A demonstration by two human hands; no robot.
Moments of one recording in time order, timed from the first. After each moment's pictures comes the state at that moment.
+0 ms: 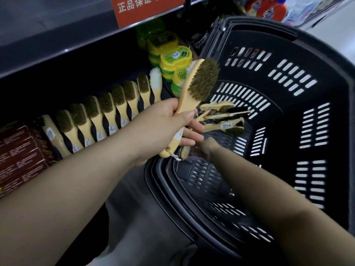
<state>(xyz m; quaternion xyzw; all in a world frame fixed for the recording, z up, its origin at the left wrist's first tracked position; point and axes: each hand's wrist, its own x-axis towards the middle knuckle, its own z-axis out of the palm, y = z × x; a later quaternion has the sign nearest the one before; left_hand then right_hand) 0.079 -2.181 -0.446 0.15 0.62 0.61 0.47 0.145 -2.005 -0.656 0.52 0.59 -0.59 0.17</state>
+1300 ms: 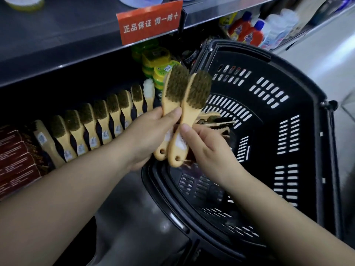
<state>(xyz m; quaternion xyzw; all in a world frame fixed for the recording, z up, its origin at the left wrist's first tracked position) 0.084 -2.187 -0.444 0.08 0.60 0.66 0.45 0.175 -2.080 -0.446 0.18 0.79 -0.59 0.02</state>
